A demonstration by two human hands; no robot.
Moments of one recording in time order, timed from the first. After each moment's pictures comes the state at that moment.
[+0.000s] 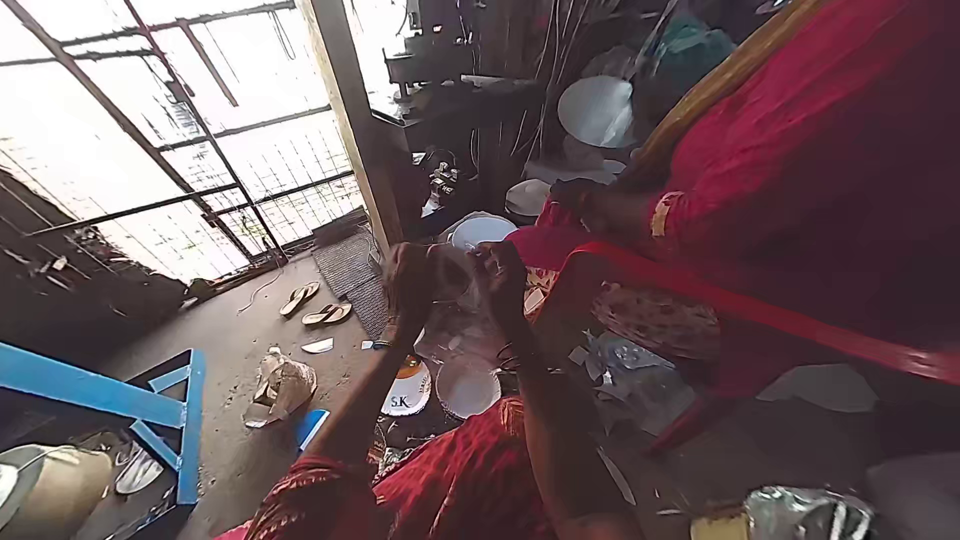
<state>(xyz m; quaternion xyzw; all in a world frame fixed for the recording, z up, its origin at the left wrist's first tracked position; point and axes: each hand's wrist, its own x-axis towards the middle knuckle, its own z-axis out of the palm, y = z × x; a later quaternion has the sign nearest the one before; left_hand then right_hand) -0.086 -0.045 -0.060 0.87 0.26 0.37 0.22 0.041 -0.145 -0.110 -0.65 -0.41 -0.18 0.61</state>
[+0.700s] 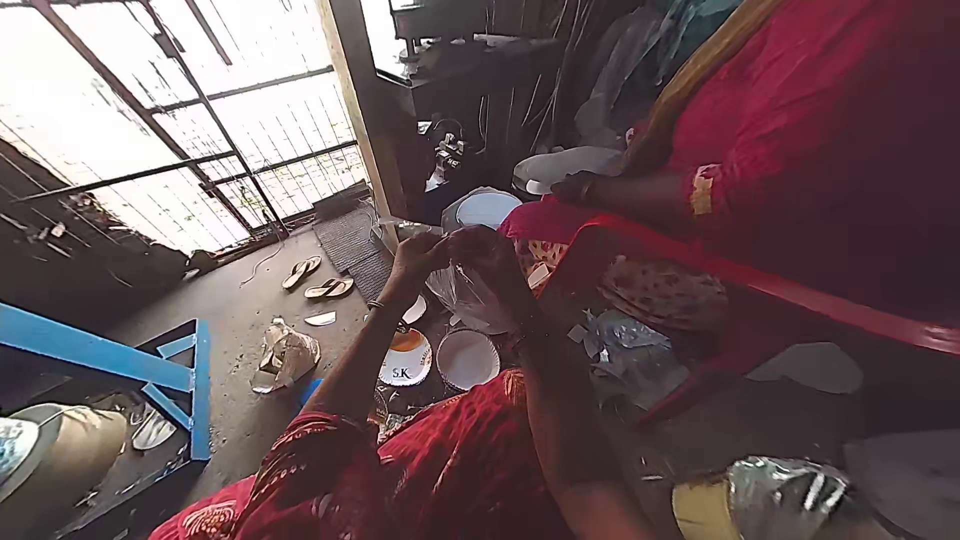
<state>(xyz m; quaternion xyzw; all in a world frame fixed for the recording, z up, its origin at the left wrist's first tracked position) -0.105 -0.033 -0.082 0.75 0.16 0.26 0.59 0.020 -0.170 -0.122 -0.54 -0.48 0.12 0.68</state>
